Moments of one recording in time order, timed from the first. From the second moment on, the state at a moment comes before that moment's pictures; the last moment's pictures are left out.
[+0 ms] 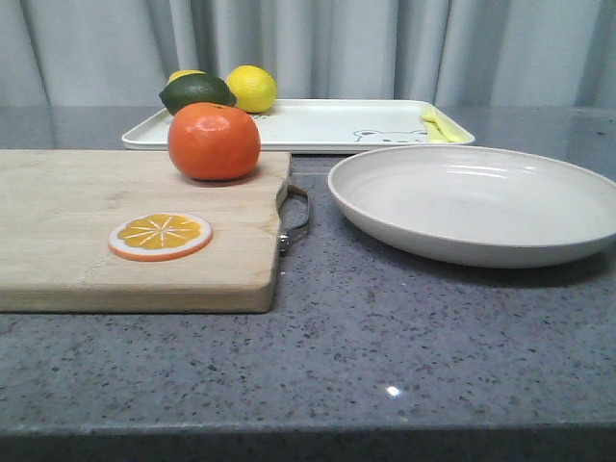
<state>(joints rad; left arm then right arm) -0.16 0.11 -0.39 -0.17 0.36 -0.07 0.16 0.13 -0.45 0.13 0.58 0.07</state>
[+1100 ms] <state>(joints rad) -0.16 0.47 -0.69 -0.28 0.69 0.18 0.16 0.35 -0.72 0.18 0.80 0.07</state>
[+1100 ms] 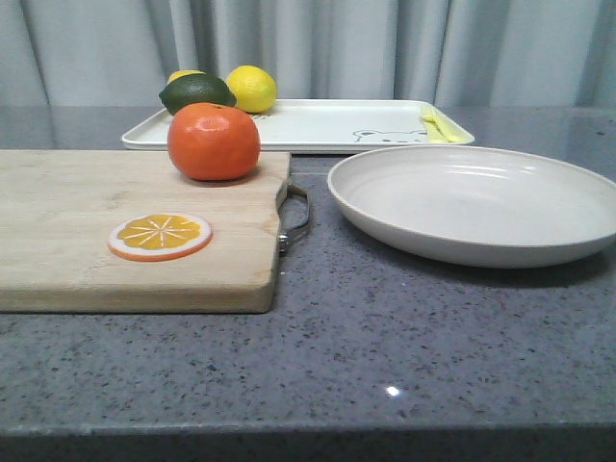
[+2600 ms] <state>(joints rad) -0.49 1.20 -0.84 -1.12 0.24 1.14 0.16 0.35 -0.72 0.19 0.85 0.07</state>
